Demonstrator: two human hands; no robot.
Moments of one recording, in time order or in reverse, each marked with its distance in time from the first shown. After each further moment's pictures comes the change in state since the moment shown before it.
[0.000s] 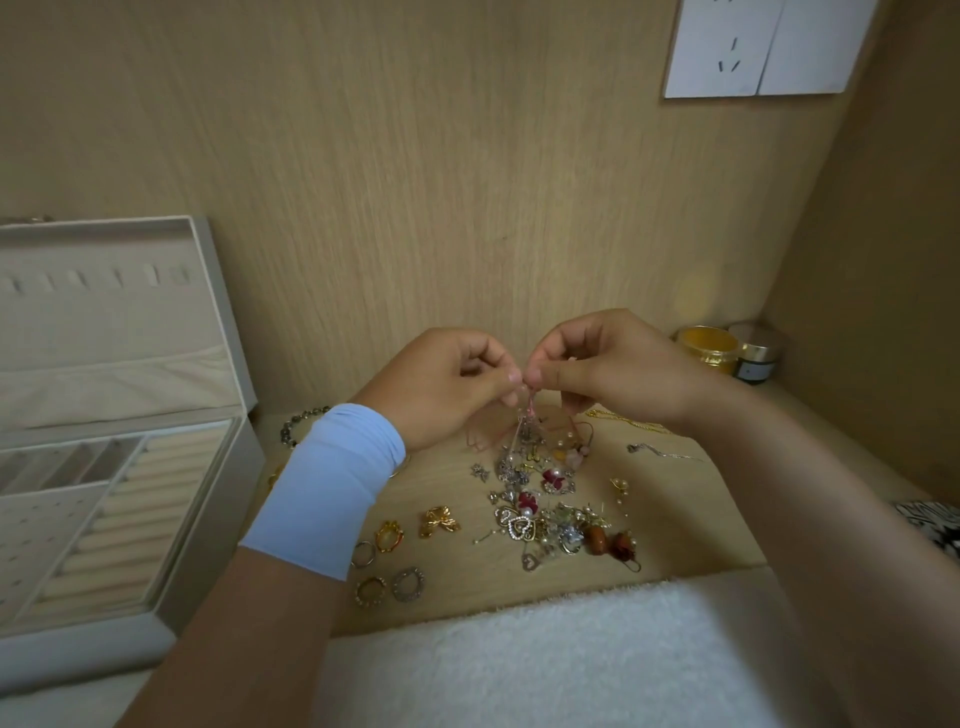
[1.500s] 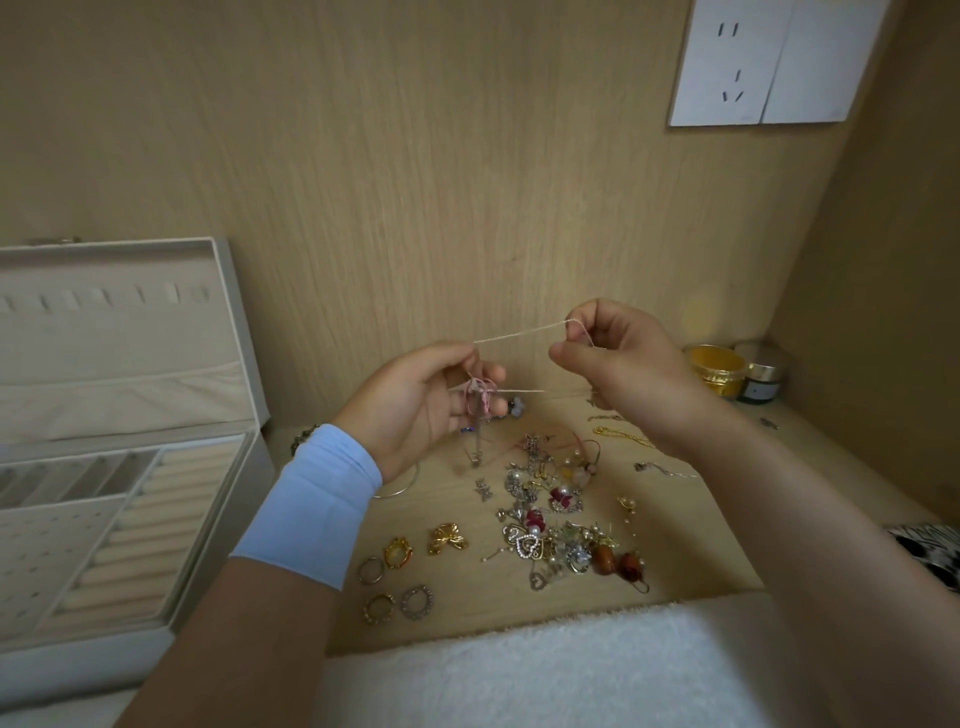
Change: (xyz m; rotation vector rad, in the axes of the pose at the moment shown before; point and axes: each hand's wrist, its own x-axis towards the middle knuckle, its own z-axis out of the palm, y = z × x) left_hand -0.001 -0.012 -0.011 -0.874 -0.028 -0.202; right_hand 0.002 -0.001 0.006 0.158 0.285 -0.044
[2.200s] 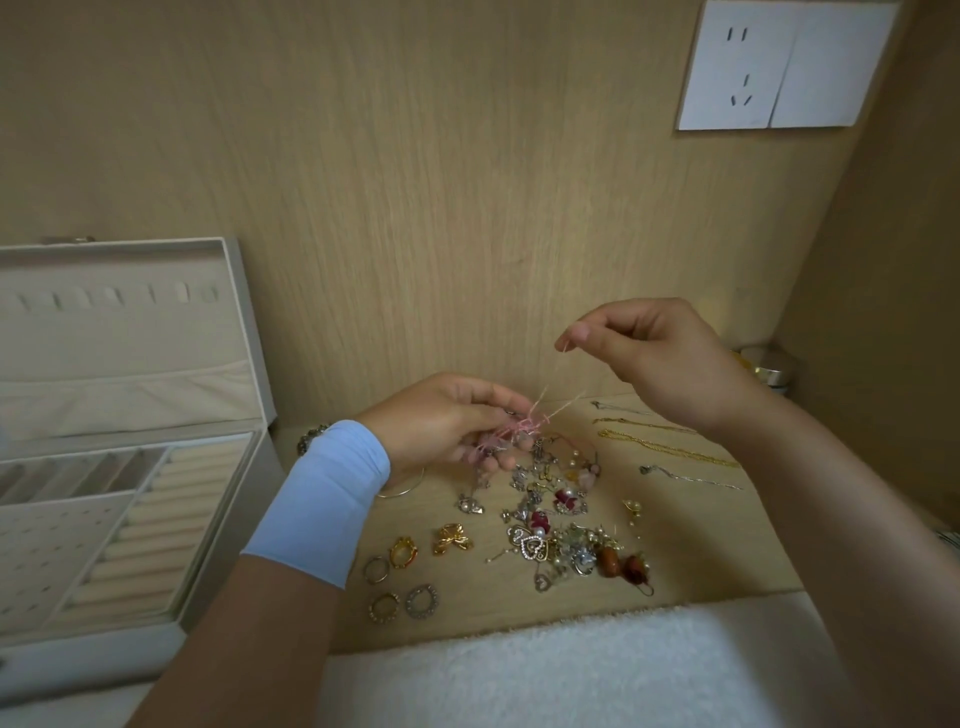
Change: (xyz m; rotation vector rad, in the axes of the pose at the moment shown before) left_hand -0.002 -0.003 0.001 0.449 -0.150 -0.174; right_hand -0.003 -0.015 -0.019 -0.200 -0.058 -0.138
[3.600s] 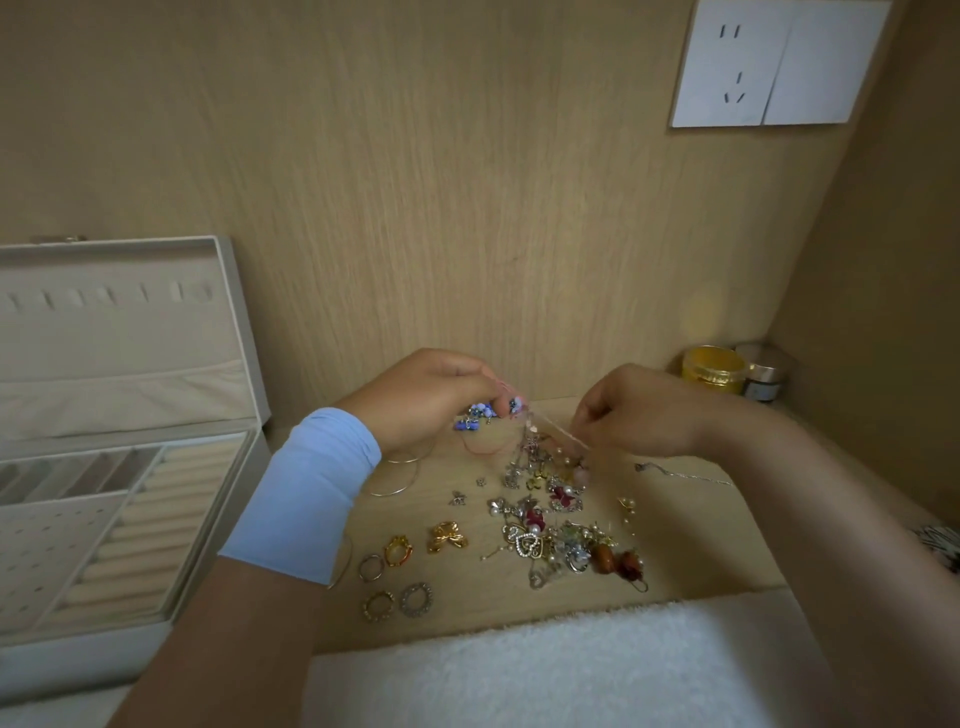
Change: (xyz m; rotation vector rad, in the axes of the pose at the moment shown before) left_hand -0.013 0.028 0.003 0.429 0.224 0.082; right_hand -0.002 0.019 0.003 -0.478 -0.454 0.306
